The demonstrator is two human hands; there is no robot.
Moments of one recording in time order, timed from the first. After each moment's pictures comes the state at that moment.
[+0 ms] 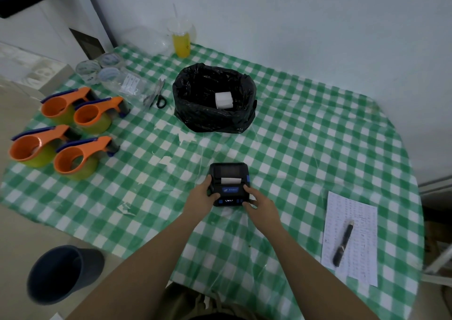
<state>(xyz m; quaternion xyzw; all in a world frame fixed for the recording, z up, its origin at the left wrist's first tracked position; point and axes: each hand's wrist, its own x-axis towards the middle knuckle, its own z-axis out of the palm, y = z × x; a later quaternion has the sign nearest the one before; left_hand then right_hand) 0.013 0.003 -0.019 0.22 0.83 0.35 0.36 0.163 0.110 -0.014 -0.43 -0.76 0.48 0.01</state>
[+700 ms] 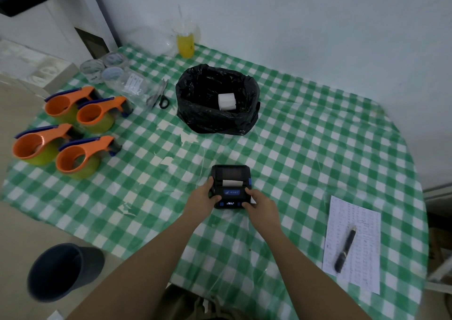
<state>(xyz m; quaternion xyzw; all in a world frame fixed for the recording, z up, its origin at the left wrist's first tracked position) 0.012 0.003 -0.020 0.24 0.84 0.33 0.36 0.152 0.111 -0.018 -0.47 -0.76 0.45 0.01</state>
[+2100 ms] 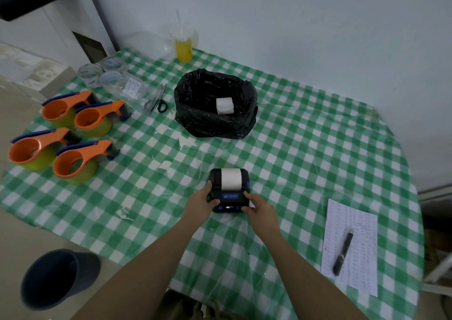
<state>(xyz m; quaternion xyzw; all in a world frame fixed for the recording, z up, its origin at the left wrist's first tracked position) 0.011 0.002 -0.017 0.23 0.84 0.32 0.37 0.154 0.109 -0.012 -0.46 -0.75 0.47 0.02</state>
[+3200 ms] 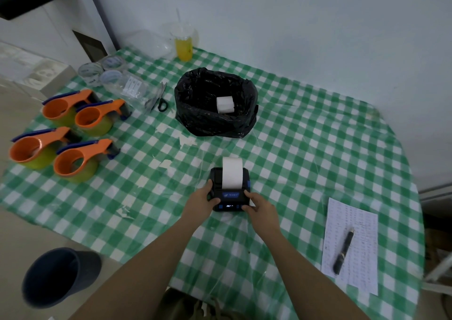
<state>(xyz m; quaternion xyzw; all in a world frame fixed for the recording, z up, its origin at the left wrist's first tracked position) 0.011 0.002 -0.014 0.23 0.84 0.33 0.37 0.154 0.109 -0.012 -0.47 -0.75 0.47 0.02</state>
